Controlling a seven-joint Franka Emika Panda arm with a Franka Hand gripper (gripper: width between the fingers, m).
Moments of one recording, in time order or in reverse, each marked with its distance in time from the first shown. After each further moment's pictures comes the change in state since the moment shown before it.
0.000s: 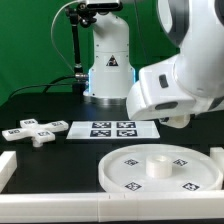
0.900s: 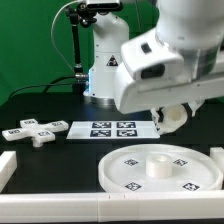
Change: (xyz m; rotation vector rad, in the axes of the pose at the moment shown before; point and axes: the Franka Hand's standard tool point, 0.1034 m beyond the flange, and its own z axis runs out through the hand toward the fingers) arm 0.007 0.023 -0.054 -0.015 0.381 -0.059
